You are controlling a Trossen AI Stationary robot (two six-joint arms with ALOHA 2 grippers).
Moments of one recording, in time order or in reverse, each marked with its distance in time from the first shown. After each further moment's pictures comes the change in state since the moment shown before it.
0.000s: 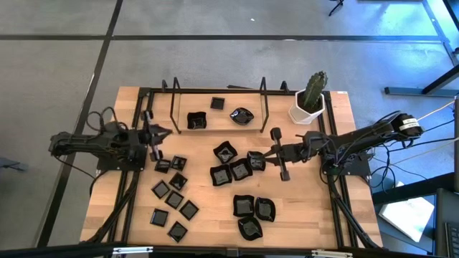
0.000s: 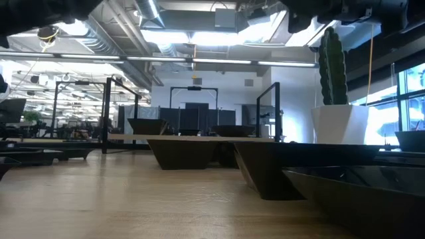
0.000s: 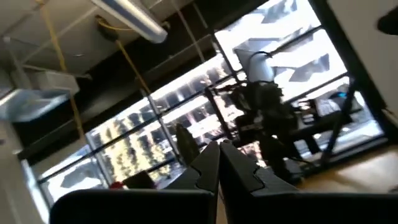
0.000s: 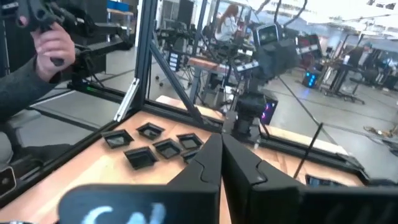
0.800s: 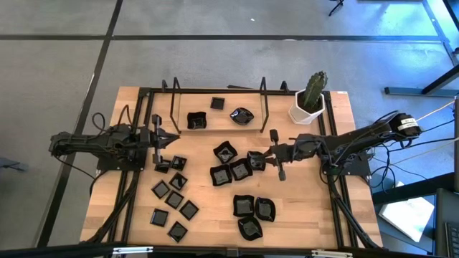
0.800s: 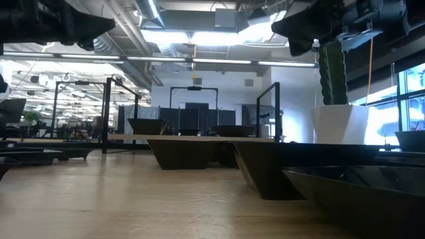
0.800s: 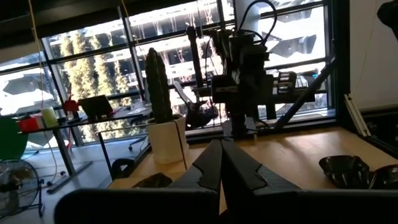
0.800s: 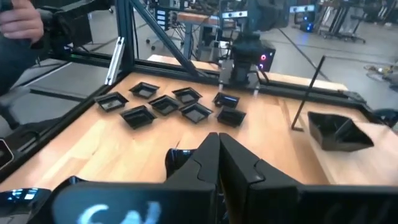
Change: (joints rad) left arm -0.002 -0.003 0.000 -0.252 -0.024 -0.345; right arm 0.000 0.030 0.000 -0.153 0.063 0.116
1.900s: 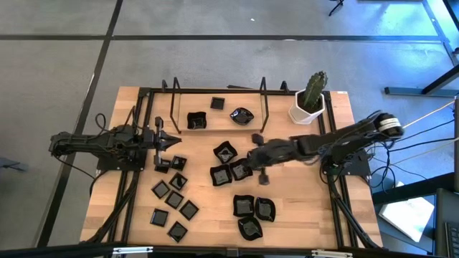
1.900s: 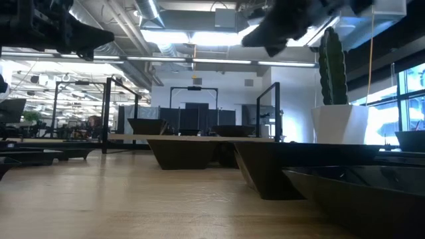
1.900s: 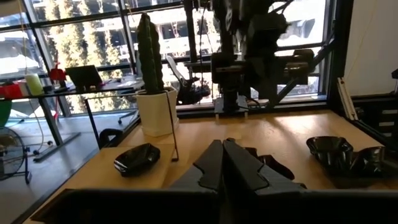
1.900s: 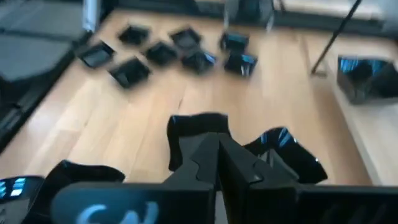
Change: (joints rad) left arm 0.000 0.000 0.000 -0.105 0.008 -0.085; right arm 0.013 0.291 0.425 -0.494 0.059 0.103
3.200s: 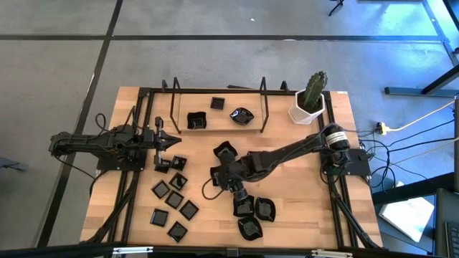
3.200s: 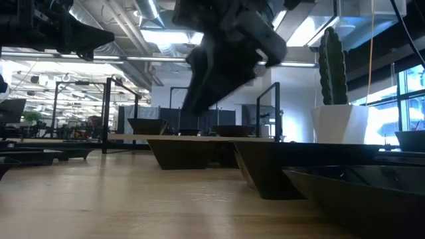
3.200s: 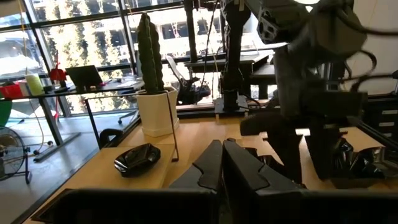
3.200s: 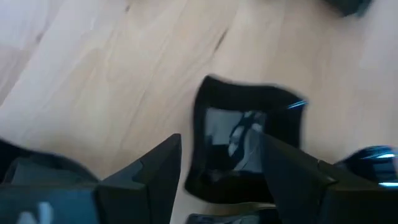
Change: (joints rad) left arm 0.000 0.000 0.000 0.000 0.000 0.000; right arm 0.070 0.604 0.613 -0.481 0.016 -0.207
